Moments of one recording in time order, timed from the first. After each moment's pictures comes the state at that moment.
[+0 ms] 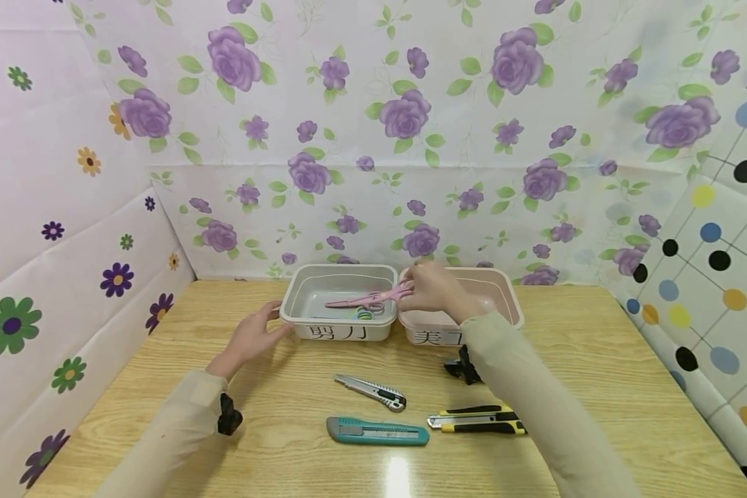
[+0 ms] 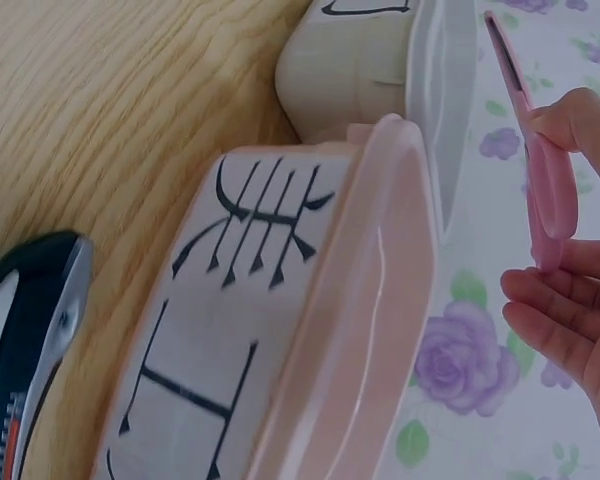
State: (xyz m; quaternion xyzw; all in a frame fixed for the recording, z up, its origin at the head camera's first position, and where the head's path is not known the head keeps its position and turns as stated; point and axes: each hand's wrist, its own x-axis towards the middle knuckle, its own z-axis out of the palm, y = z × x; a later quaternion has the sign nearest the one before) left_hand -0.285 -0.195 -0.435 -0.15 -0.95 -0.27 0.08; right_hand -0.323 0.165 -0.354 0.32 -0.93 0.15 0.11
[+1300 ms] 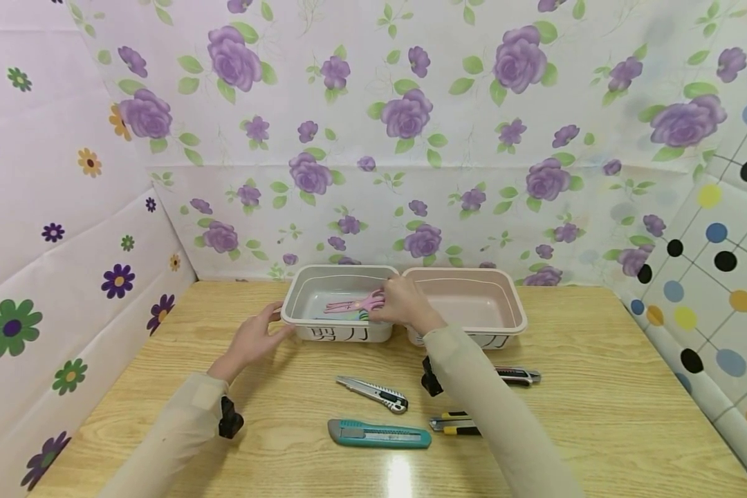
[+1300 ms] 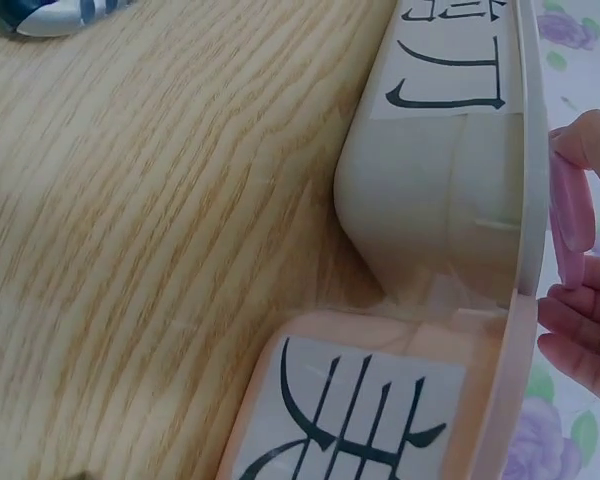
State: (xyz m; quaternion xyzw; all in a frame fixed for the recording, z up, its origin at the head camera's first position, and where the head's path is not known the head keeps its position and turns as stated) left_hand -0.284 -0.195 -0.436 -0.15 -0.94 -0.29 0.09; right_hand -0.334 0.113 -0.397 0.28 -0.94 0.14 0.14
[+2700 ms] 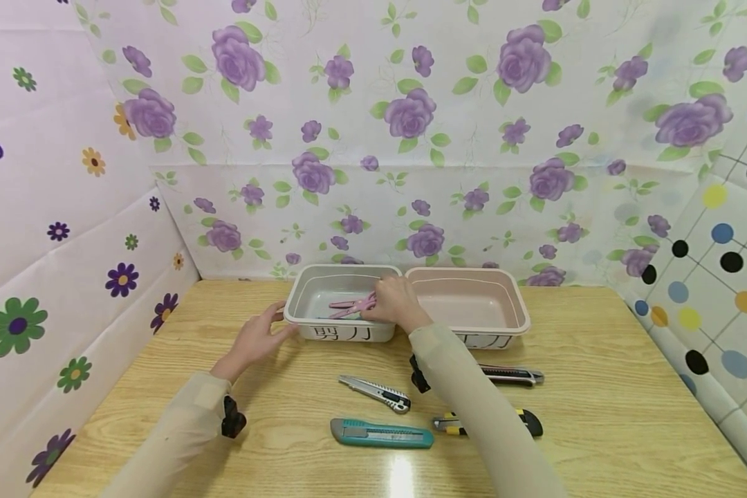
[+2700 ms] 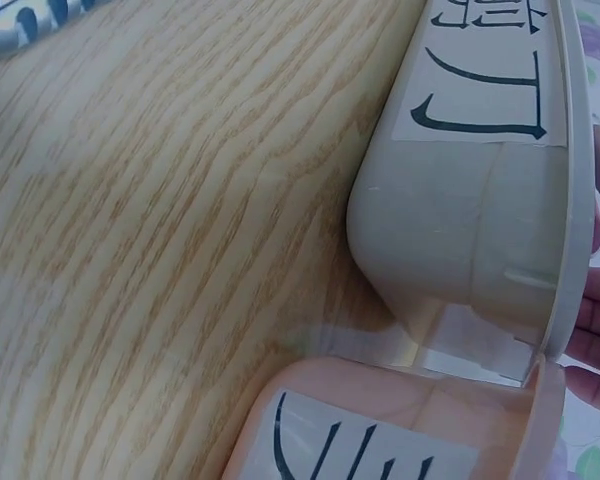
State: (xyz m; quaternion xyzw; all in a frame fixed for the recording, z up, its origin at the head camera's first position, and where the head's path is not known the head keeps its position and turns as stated) left_hand -0.284 -0.196 -0.437 -0.15 -0.94 -0.29 0.09; right_hand -0.344 0.091 -0.406 0.26 -0.95 0.06 0.17
